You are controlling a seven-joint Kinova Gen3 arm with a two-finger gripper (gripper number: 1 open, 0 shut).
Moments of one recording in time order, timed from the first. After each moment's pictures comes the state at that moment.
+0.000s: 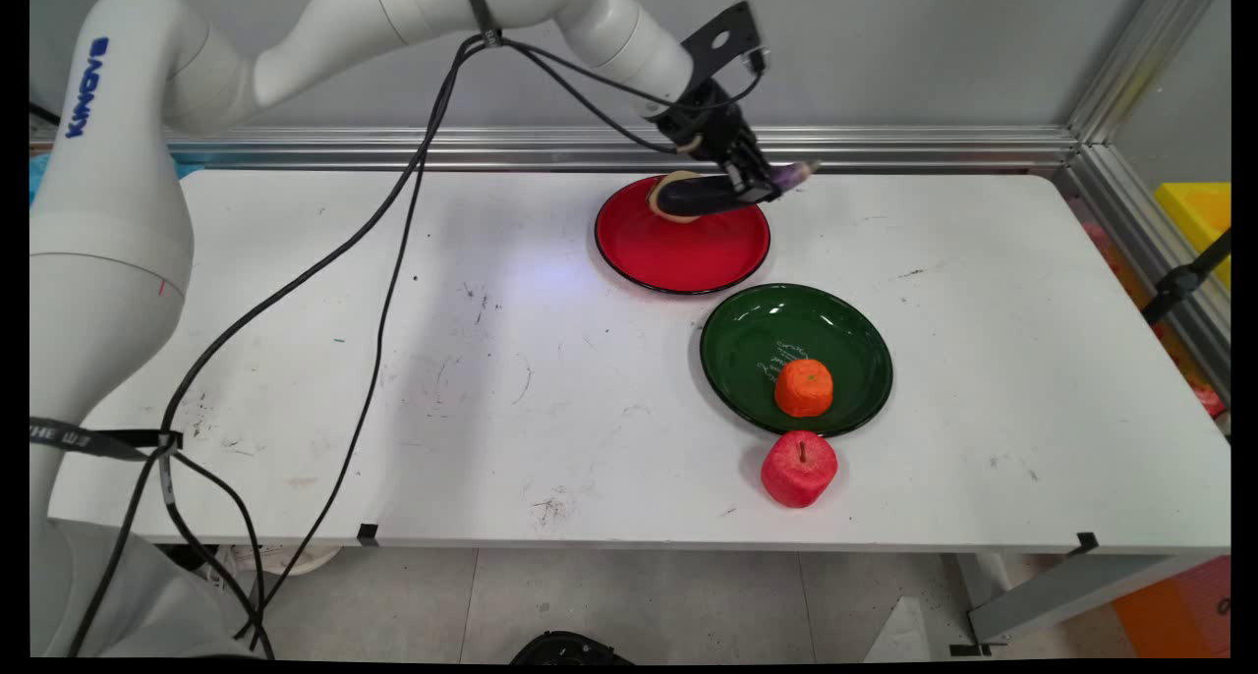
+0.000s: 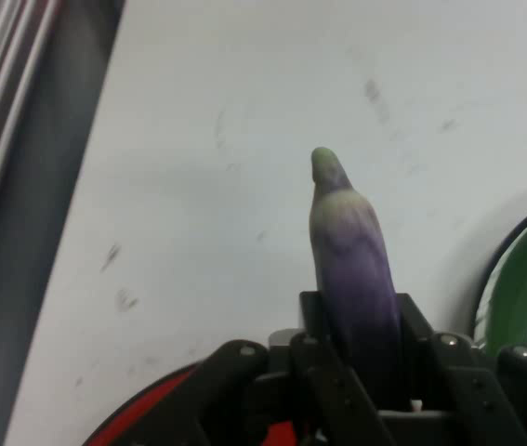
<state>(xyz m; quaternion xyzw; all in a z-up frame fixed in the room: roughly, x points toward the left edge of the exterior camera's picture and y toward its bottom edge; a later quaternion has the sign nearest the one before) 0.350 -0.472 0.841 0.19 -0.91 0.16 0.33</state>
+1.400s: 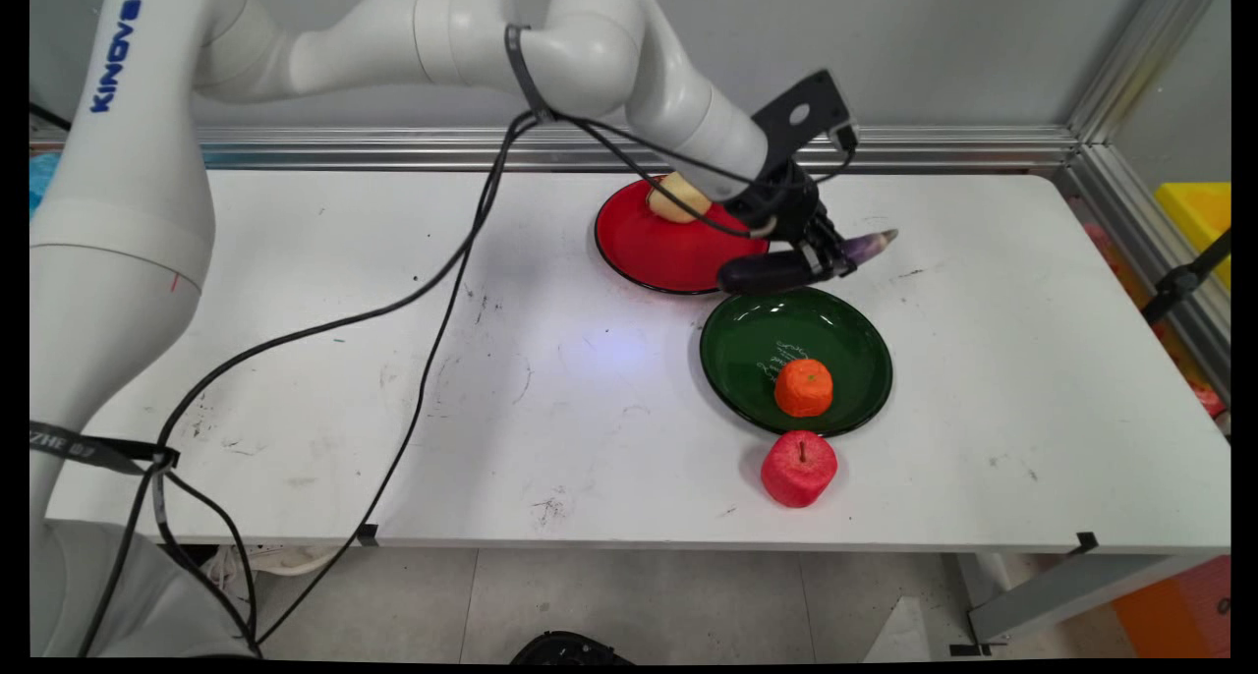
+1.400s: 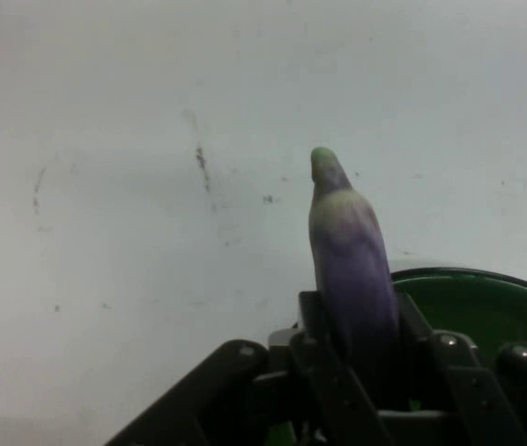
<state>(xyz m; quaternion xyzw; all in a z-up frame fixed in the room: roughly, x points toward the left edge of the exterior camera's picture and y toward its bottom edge) 0.256 -0.394 0.818 0.21 -0.90 0.14 0.35</state>
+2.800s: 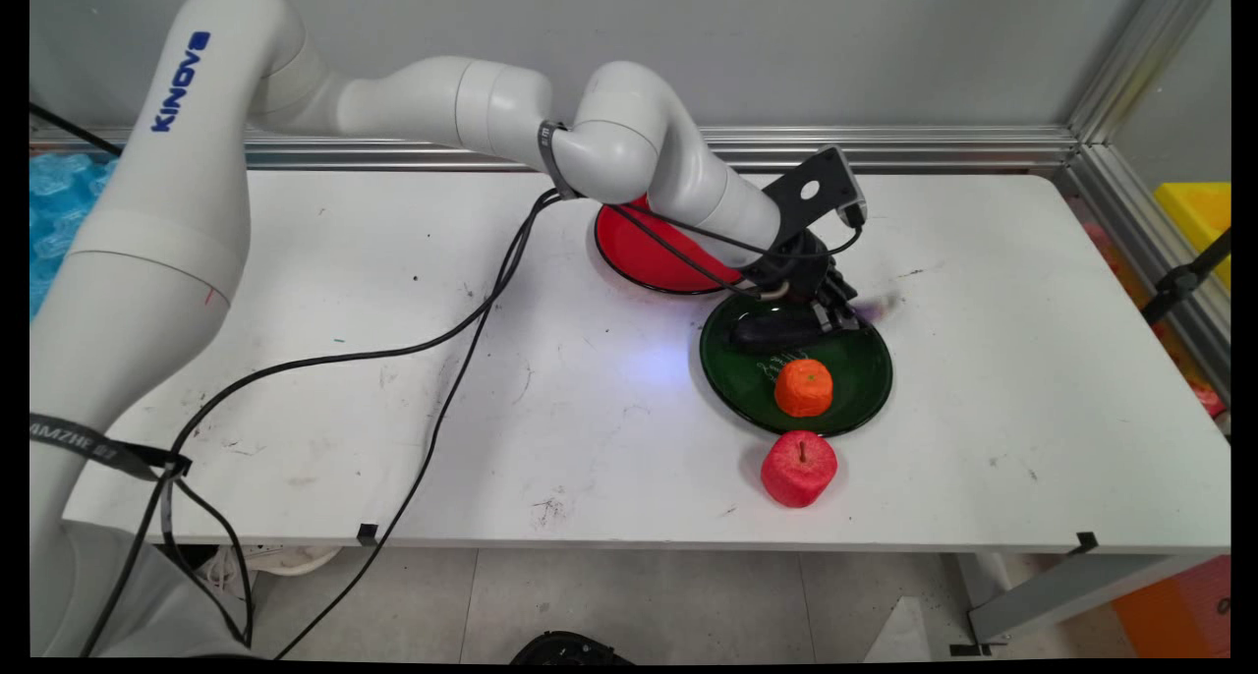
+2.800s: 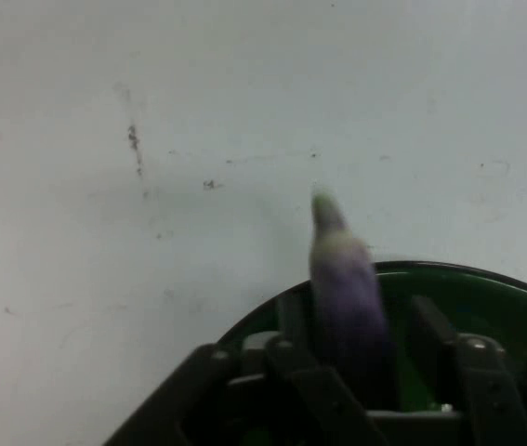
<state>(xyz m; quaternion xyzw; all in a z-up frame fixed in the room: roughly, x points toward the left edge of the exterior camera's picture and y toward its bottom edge) 0.233 -0.385 0.759 0.21 -0.90 0.13 0.36</state>
